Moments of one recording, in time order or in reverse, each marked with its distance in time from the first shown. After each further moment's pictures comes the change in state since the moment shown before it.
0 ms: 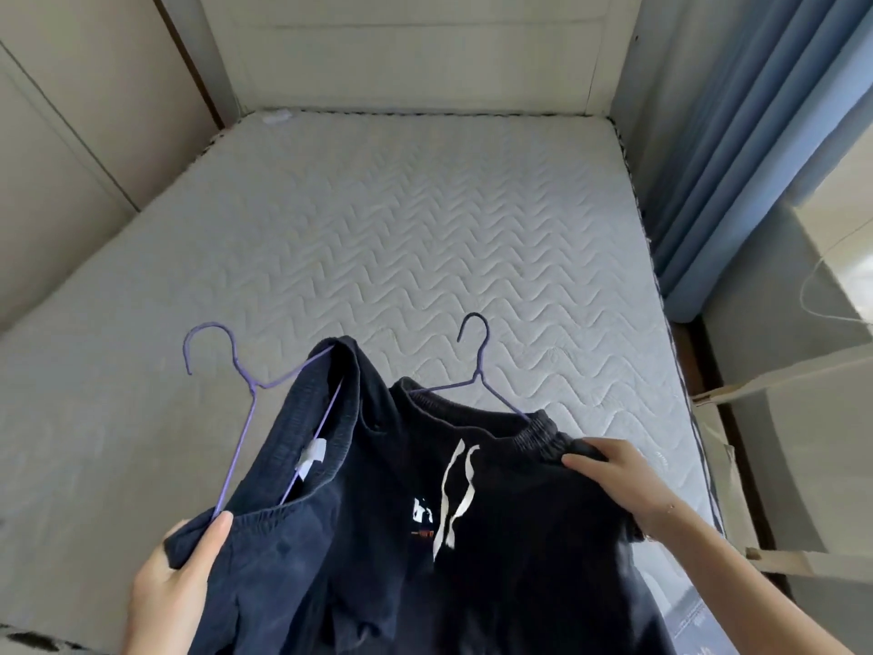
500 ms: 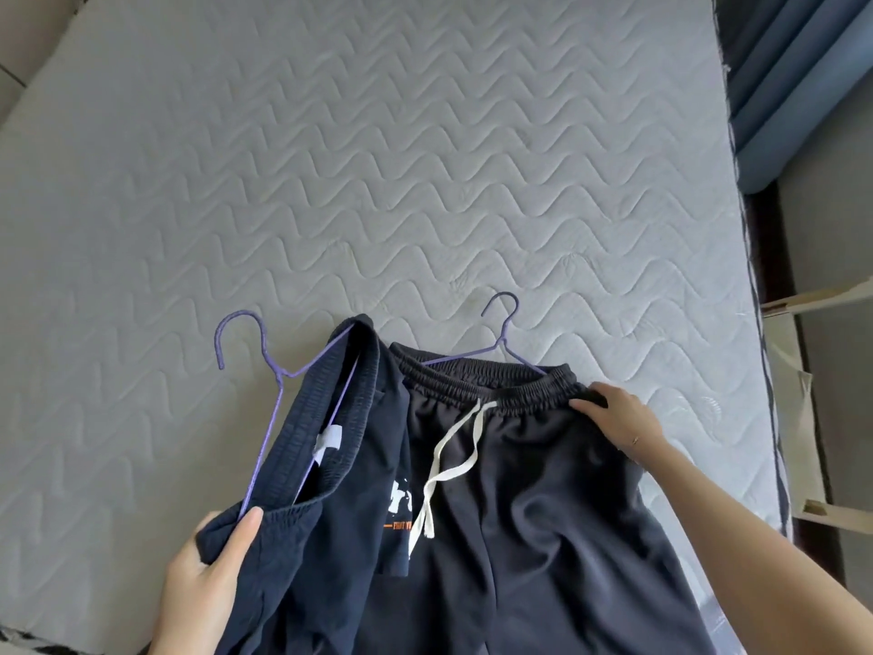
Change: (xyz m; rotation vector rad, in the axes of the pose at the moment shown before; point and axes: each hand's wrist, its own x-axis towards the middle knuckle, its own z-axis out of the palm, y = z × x) left_hand 0.053 -0.052 0.157 0.146 -0.164 -0.104; right_hand 0.220 0.181 0.005 -0.456 0.040 0.205
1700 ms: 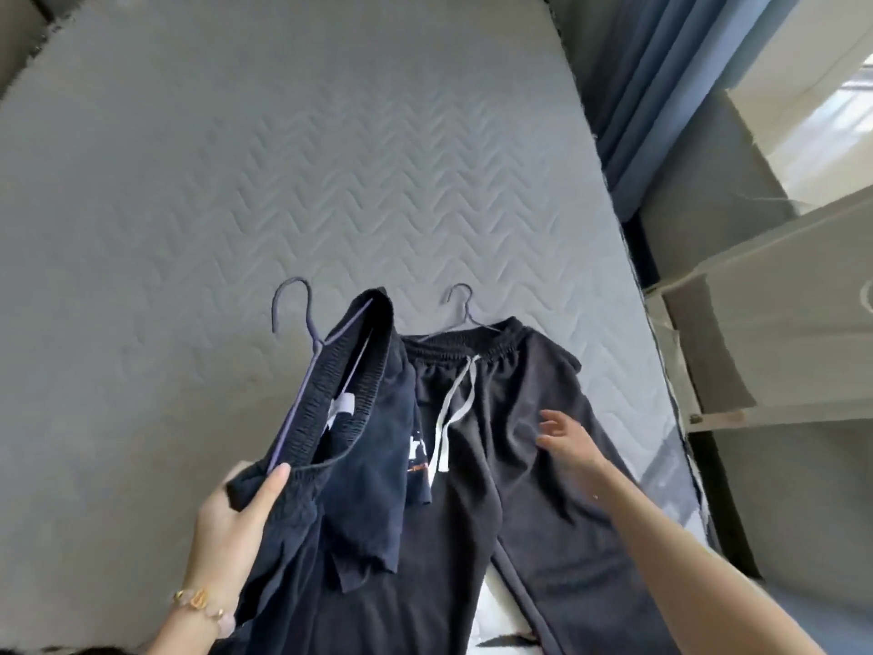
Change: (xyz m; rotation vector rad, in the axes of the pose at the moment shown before) left_hand -0.028 -0.014 -0.112 -0.123 -0.222 0.257; right_hand -0.200 -0.040 0.058 0.454 0.033 0.167
